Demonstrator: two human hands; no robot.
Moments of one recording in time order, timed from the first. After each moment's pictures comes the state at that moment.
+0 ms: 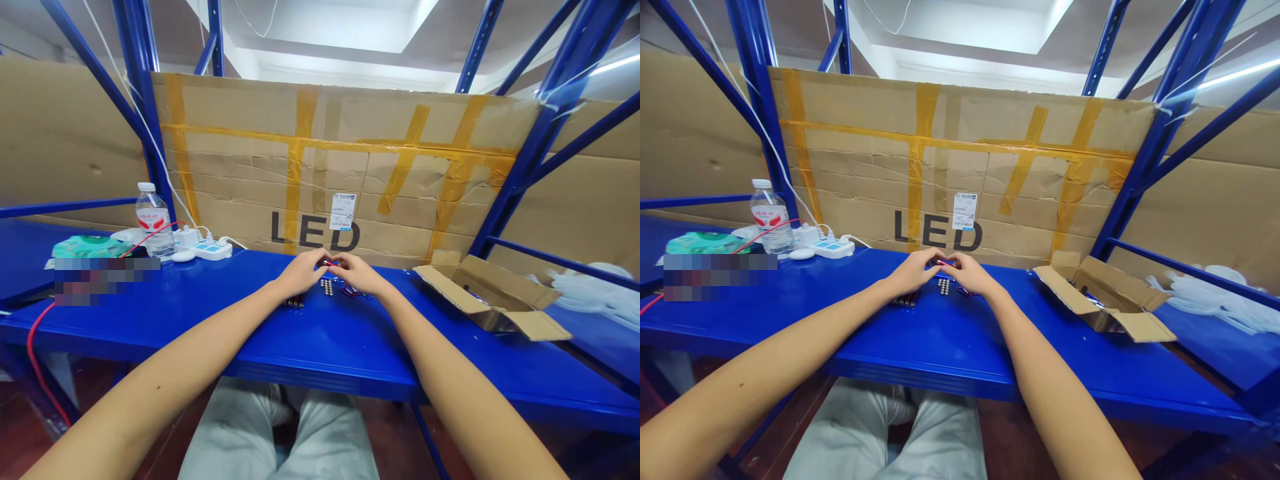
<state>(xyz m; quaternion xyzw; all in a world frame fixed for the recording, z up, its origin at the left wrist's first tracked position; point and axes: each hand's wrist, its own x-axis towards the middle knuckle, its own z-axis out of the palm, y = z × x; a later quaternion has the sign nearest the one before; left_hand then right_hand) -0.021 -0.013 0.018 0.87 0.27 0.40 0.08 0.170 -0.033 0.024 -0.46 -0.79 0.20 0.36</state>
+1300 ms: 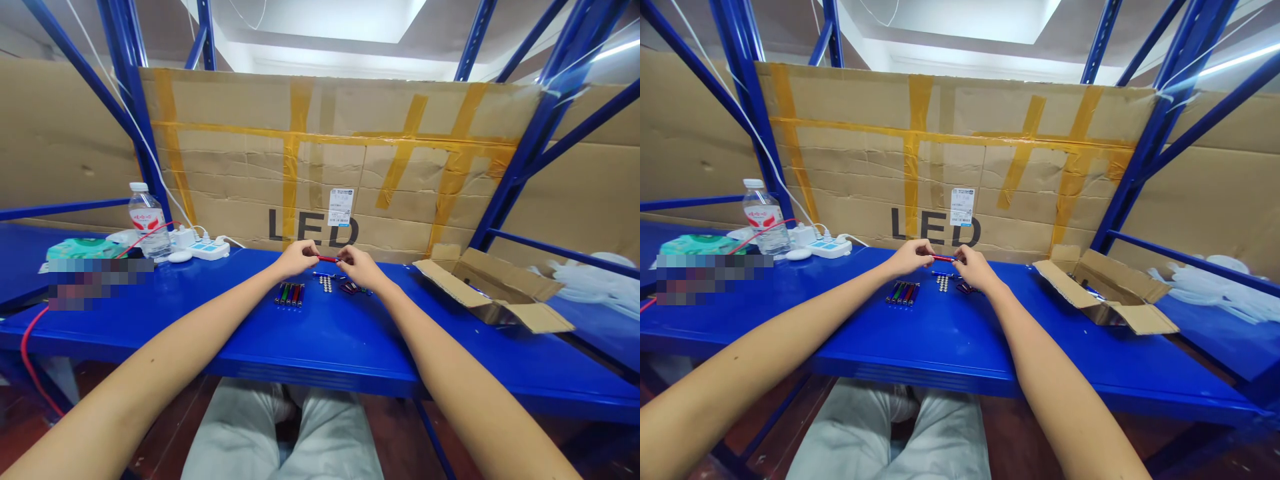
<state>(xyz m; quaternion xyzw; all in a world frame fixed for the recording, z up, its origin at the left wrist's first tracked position) -0.028 0.024 0.020 0.80 0.31 0.41 0.31 0.183 -0.017 0.013 -0.52 -0.76 0.08 0.38</state>
